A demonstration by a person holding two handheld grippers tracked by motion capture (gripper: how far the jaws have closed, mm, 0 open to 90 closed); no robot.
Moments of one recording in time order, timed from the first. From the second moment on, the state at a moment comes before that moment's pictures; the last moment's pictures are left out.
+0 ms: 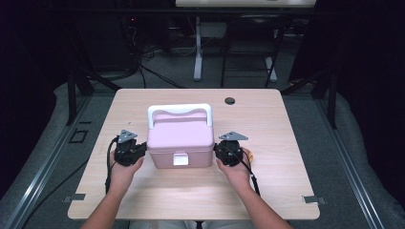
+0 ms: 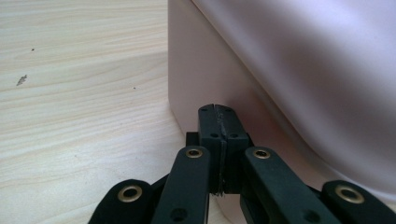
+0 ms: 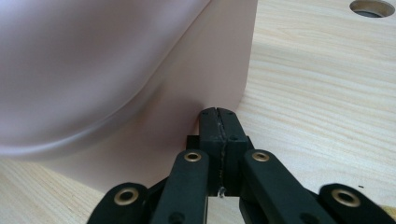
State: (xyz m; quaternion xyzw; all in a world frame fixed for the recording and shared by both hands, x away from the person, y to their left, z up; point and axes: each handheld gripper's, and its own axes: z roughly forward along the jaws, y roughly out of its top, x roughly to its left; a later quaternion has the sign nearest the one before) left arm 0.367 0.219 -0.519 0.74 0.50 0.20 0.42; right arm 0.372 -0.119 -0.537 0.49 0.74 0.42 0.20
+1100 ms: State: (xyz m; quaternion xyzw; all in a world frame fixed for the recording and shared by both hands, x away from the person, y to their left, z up) left arm 0.331 0.211 -0.515 0.76 0.47 0.15 0.42; right arm 0.325 -0.134 -0.531 0.48 0.76 0.39 0.20
